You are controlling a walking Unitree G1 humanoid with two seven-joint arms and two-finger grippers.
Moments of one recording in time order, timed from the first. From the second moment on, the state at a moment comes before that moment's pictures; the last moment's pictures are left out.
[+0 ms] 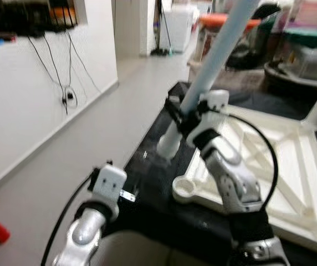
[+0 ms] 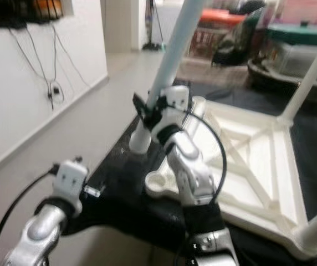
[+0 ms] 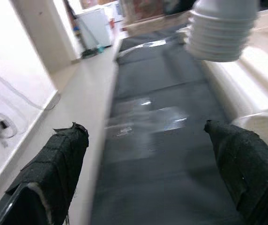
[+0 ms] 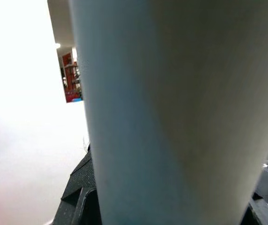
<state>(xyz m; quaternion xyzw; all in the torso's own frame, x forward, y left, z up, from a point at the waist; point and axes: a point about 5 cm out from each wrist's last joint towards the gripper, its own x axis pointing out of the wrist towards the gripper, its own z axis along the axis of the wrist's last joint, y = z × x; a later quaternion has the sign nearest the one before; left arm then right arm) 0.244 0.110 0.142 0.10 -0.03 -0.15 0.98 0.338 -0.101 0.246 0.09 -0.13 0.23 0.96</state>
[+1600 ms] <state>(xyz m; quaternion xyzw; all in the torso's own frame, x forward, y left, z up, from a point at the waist) 0.218 0.092 0.141 0.01 0.01 -0.19 0.98 0.363 -0.129 0.240 0.05 -0.08 0.31 0.95</state>
